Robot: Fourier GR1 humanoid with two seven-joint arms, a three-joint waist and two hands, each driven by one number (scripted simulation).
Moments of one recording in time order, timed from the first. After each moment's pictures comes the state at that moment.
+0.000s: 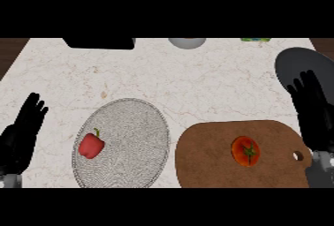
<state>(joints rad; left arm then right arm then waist) 0.05 0.42 0.01 -1.62 0.26 0.20 0.10 -0.11 -0.33 -0.03 -1.63 -0.38 -0.24 0.13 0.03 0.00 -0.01</state>
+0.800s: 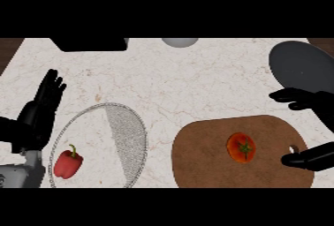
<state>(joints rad) -0.12 0.37 -0.05 -1.59 0.21 0.21 0.08 -0.22 -0.62 0.06 -1.62 -0.21 0.48 -0.57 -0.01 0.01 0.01</state>
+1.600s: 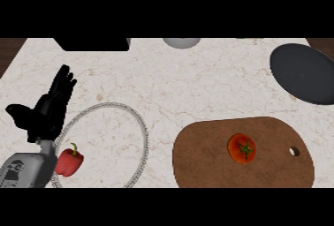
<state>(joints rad) -0.20 0.33 -0.06 -1.48 0.17 0.20 0.05 -0.24 -1.02 -0.04 -1.59 0.06 0.42 -0.79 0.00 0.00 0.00</state>
